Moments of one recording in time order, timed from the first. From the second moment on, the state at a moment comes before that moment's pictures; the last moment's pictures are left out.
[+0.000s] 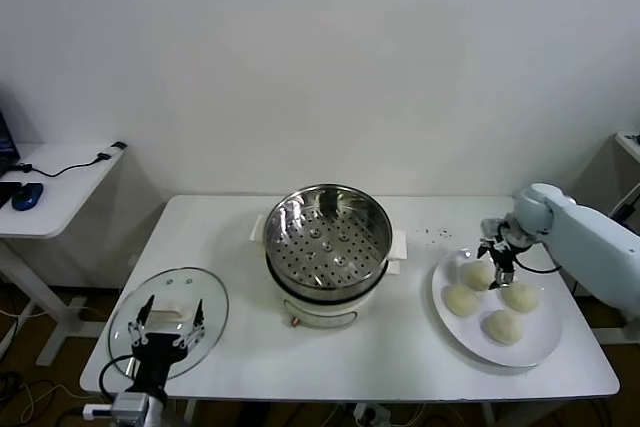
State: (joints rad) left arm 1.68 -1.54 -0.72 -2.05 0.10 0.00 0.08; right arm 0.03 0.81 -0.85 0.84 -0.16 -0.03 -1.13
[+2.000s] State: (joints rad) left arm 1.72 -1.51 -0.69 -2.06 0.12 0.01 0.08; right arm 0.56 1.31 -1.11 0.99 -0.35 0.69 -1.14
